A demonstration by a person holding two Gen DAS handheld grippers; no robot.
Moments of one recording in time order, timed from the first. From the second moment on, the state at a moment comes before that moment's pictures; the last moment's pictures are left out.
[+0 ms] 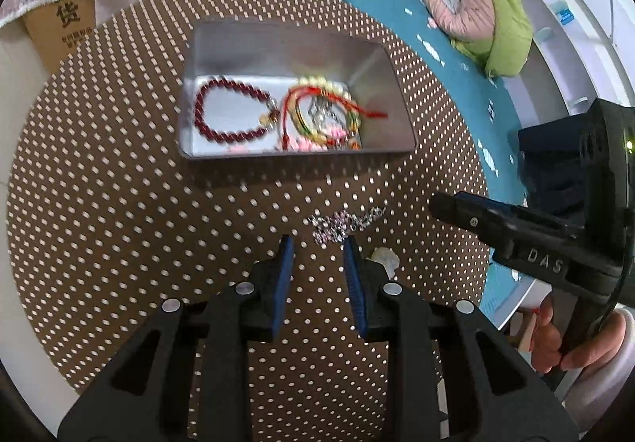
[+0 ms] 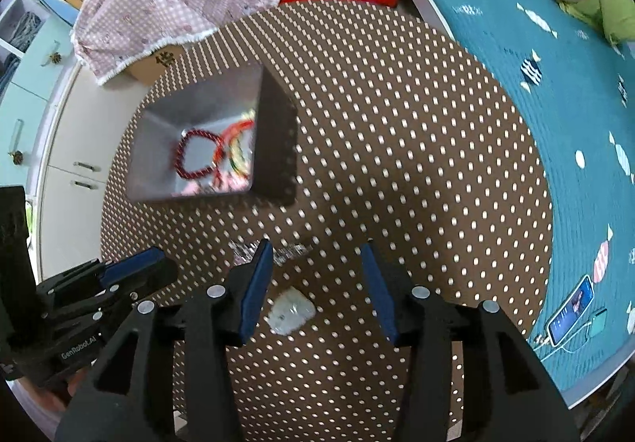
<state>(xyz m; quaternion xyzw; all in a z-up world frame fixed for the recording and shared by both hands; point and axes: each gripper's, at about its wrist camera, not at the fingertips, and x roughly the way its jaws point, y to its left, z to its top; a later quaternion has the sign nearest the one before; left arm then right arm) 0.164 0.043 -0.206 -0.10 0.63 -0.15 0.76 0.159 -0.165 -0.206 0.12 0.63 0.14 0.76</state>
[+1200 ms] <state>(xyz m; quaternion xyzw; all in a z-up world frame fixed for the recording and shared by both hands) 0.163 0.011 -0.218 -0.02 0.63 -0.12 0.77 0.120 -0.100 -0.232 0.03 0.66 0.19 0.72</state>
